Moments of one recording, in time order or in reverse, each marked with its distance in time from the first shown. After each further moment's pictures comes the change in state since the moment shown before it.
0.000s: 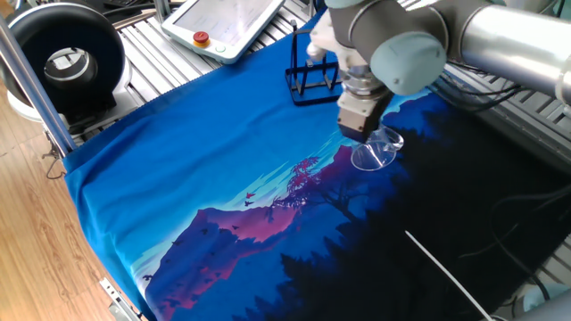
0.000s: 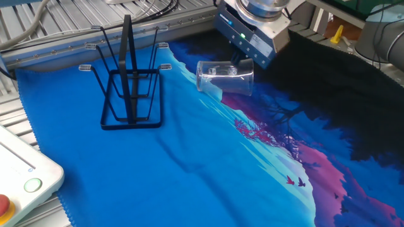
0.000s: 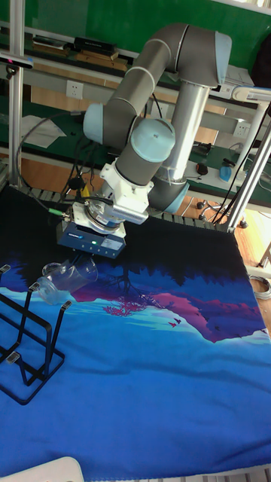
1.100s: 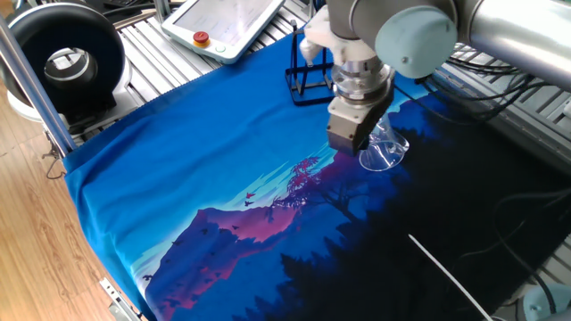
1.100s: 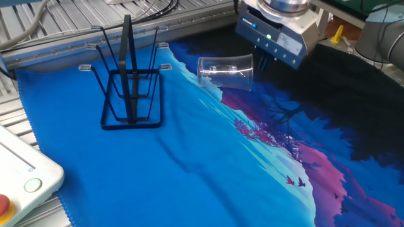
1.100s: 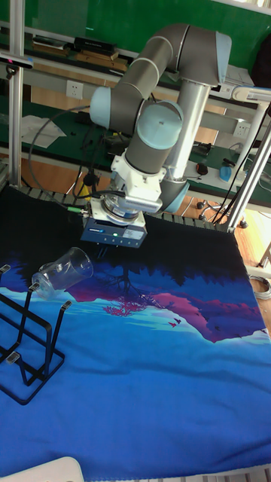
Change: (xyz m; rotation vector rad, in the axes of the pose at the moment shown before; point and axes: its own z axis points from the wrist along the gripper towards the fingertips) arm 0.029 0.036 -0.024 -0.109 0.040 -0.016
